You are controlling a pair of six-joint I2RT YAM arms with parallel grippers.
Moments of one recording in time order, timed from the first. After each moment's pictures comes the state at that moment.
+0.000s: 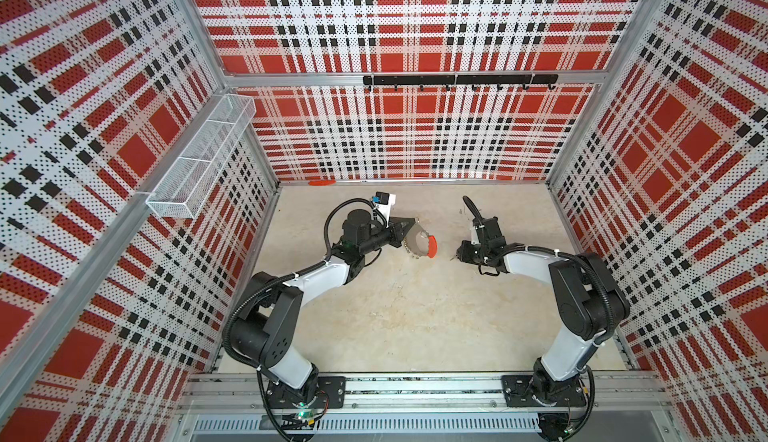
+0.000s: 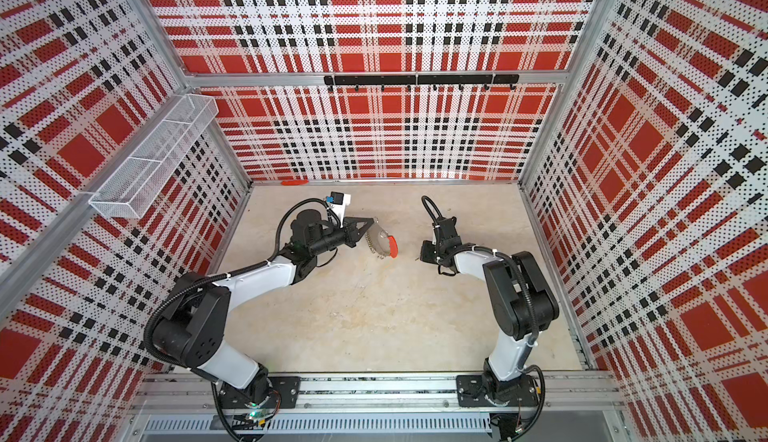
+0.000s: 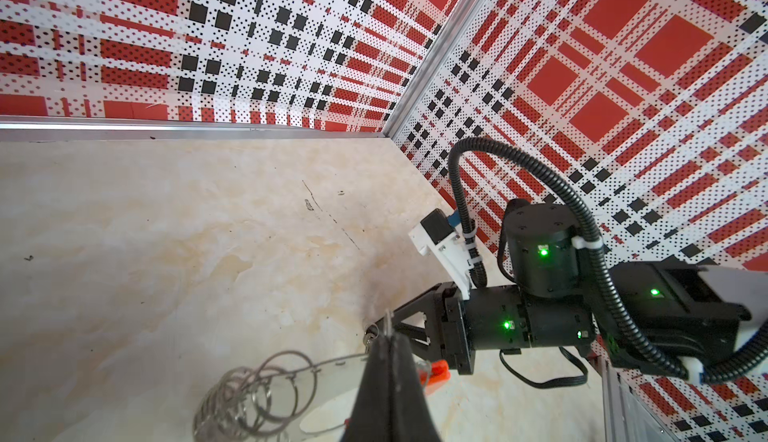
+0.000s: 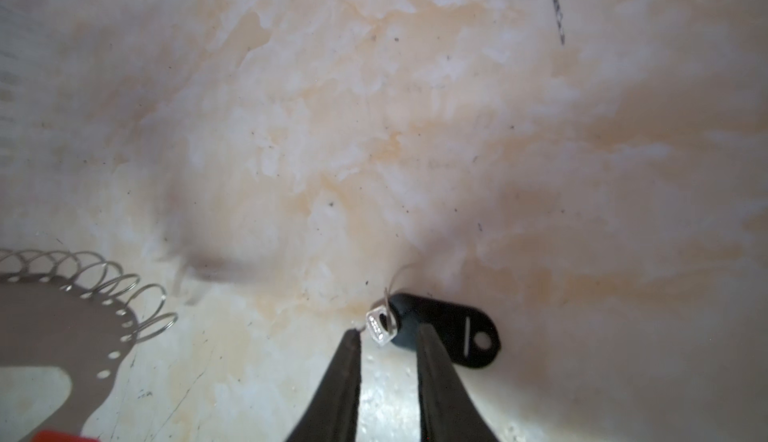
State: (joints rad) left arm -0.46 1.60 0.88 0.55 0.49 -0.48; right arm 0.33 1.76 0.93 -0.05 -0.13 0.47
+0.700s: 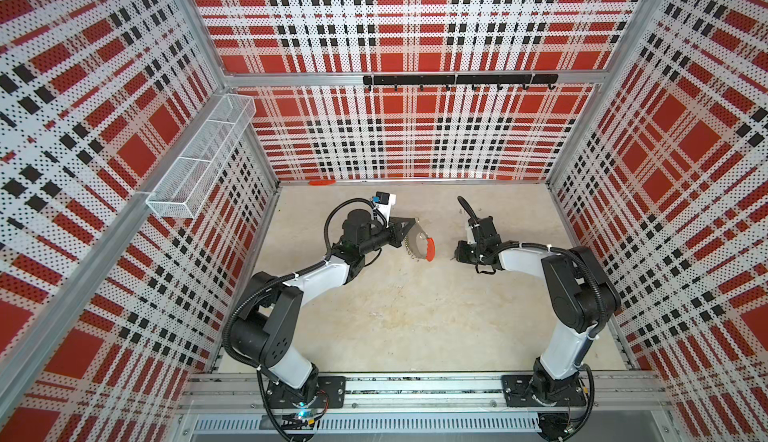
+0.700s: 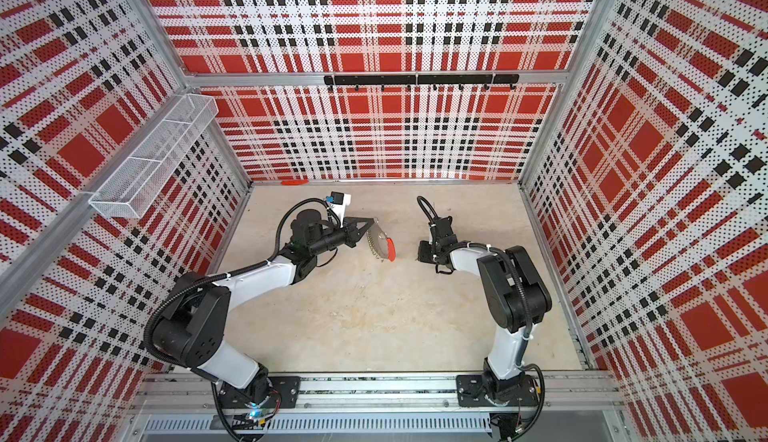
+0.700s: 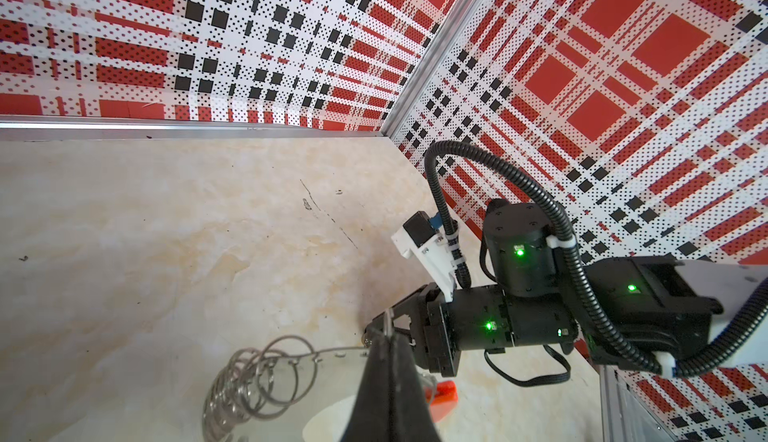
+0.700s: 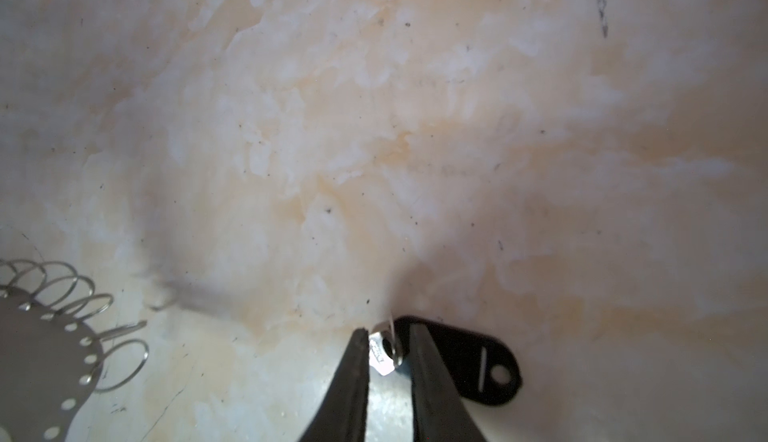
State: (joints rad) left arm -0.46 1.60 0.88 0.55 0.49 -0.48; right arm 0.34 1.82 0.97 -0.06 -0.12 0.45
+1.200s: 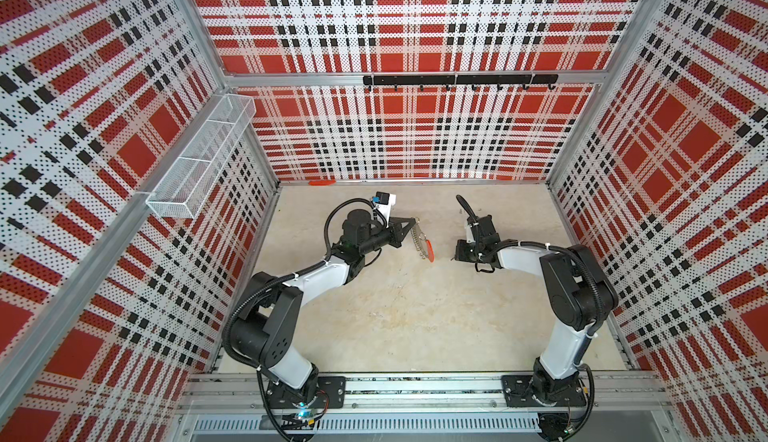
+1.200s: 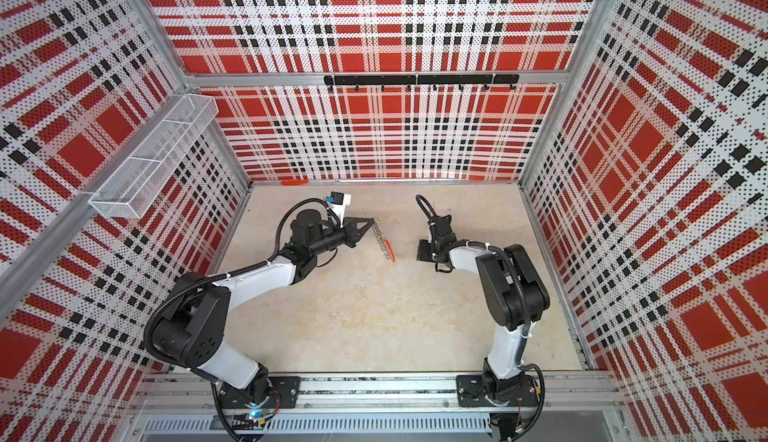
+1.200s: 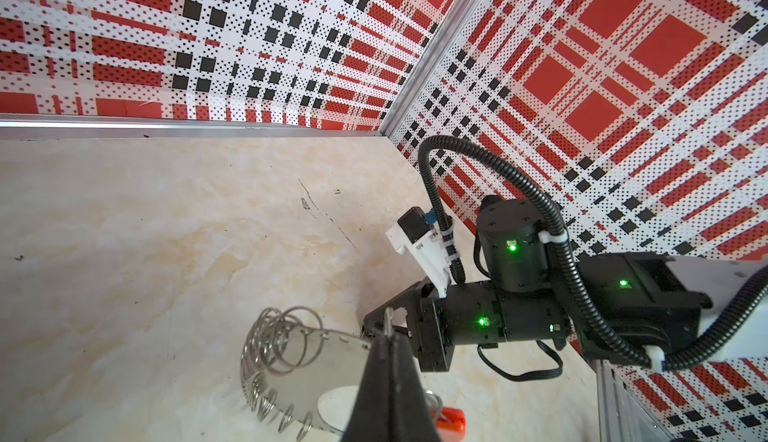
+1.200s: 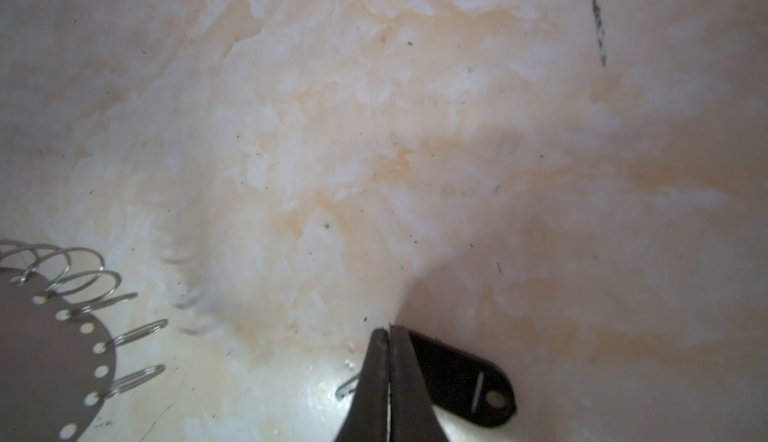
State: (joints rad) left arm -0.45 1.60 0.88 0.55 0.50 -0.48; right arm 0.35 1.84 0.99 -0.07 -0.10 0.42
